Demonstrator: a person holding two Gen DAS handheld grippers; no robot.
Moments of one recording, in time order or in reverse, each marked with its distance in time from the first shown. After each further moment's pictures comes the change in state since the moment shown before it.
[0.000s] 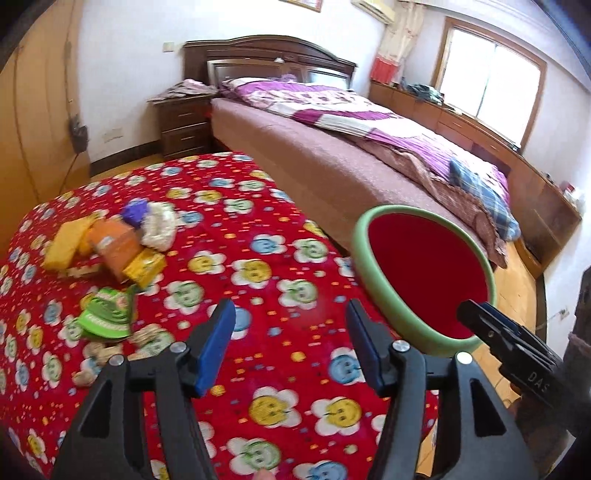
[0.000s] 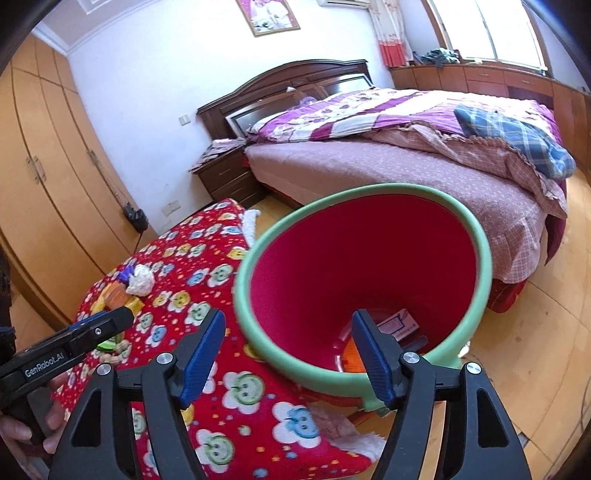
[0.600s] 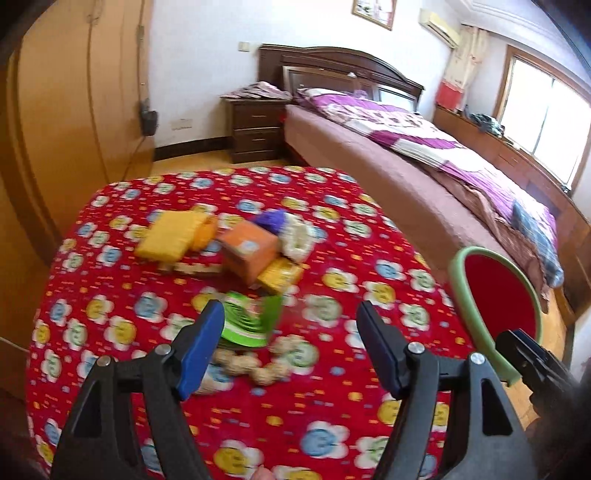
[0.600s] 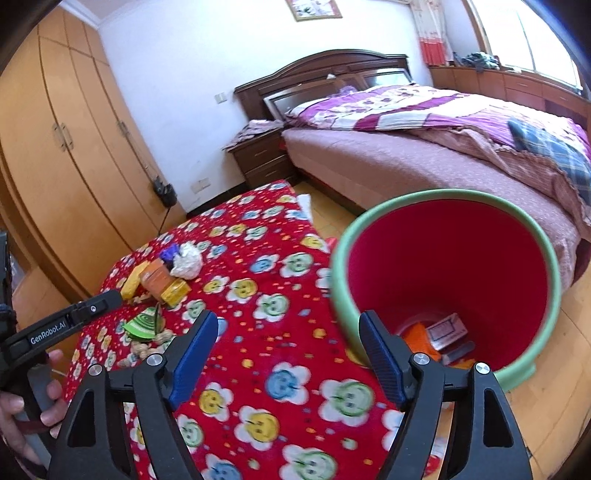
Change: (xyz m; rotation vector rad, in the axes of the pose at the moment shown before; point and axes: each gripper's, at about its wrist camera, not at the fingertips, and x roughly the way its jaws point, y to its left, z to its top) left arm -0.034 0.106 0.007 -0.148 -0.044 0.195; right arm 0.029 0.078 0.002 -0.099 0.064 0.085
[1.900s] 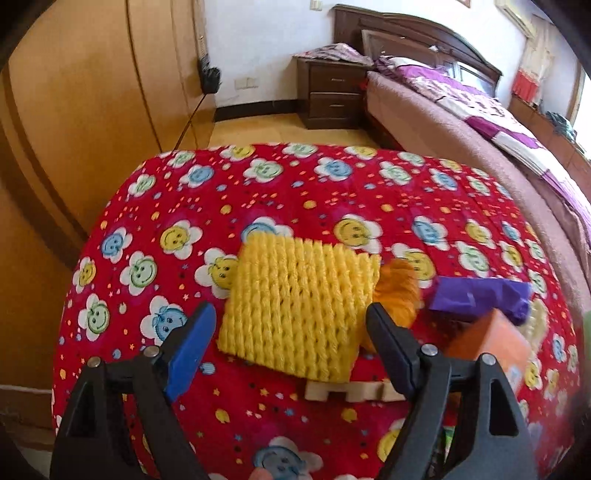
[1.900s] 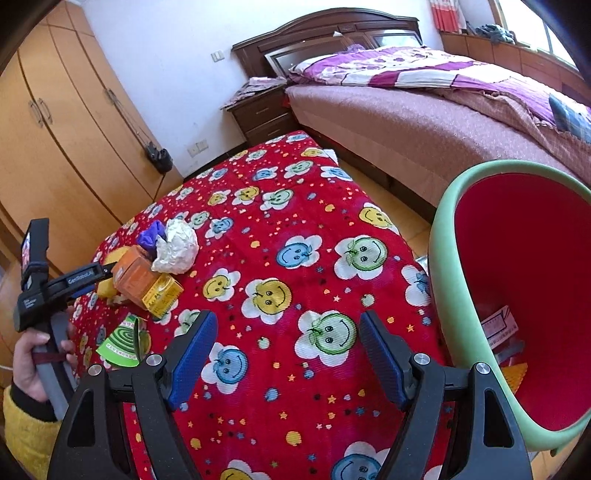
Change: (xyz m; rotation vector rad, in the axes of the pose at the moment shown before) left arm 0.150 0.144 0.064 -0.108 0.159 0.226; right arm 0.107 0.031 0.014 0.017 0.166 0.002
